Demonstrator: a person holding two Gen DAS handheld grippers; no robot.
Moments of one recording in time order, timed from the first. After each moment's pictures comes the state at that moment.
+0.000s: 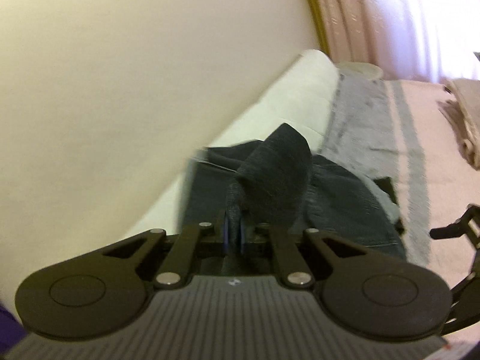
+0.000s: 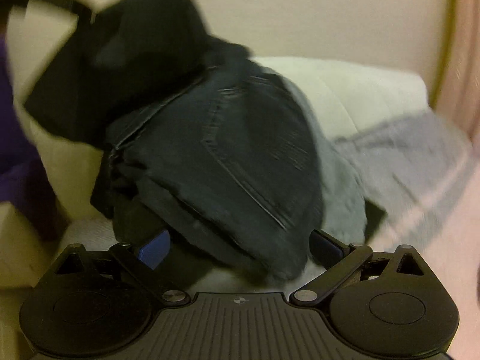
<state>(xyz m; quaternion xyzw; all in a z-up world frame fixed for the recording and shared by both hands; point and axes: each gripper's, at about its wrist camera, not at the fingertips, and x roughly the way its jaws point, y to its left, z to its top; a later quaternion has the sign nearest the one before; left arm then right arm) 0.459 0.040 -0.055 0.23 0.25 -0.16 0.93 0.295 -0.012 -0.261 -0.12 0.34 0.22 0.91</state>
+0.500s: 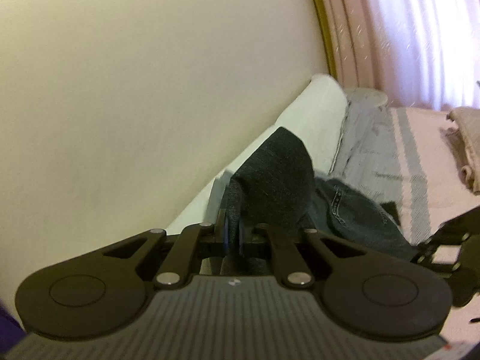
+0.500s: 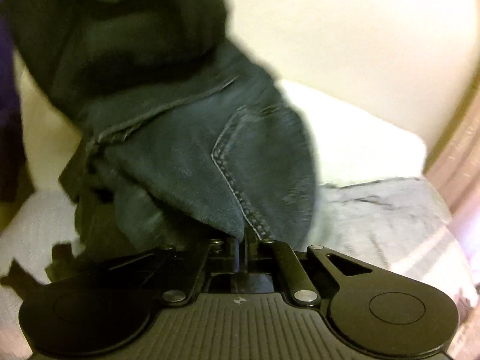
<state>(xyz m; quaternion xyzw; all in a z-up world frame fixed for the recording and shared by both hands) 0.458 0.086 -0.019 0.19 0.22 -0.18 0.94 0.314 -0.013 -0.232 -0.21 0.29 0.19 0.91</state>
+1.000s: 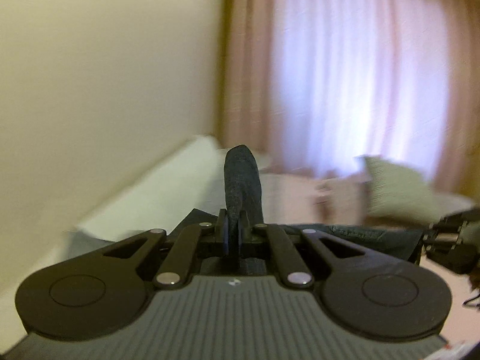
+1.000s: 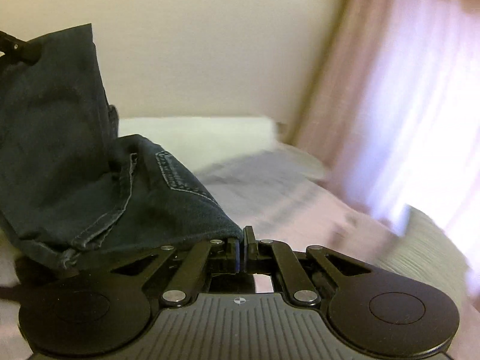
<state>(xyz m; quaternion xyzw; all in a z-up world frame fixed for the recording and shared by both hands) 0.327 -0.001 0.068 0.05 0.18 -0.41 0.89 0.124 -0.259 -0.085 -0.14 0.27 -0.05 0.95</state>
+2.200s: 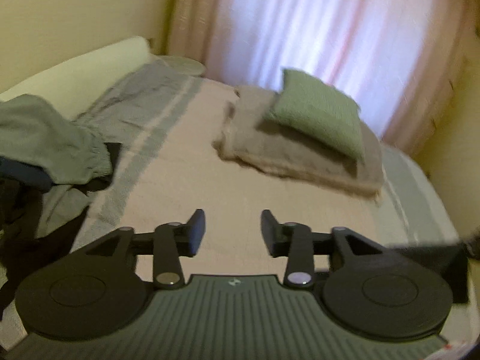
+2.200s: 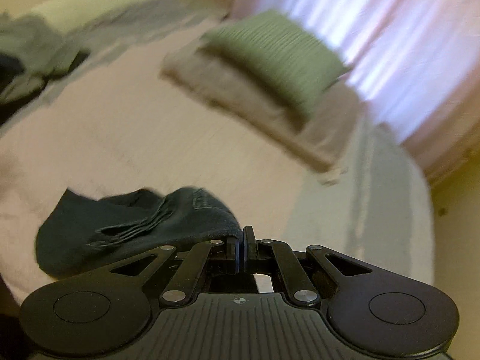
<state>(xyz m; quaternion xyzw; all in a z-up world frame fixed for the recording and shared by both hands) 0.092 -0.151 -0.040 0.05 0.35 -0.43 0.83 -0.177 -0.552 -0.122 -0.08 0.52 -0.15 0.84</state>
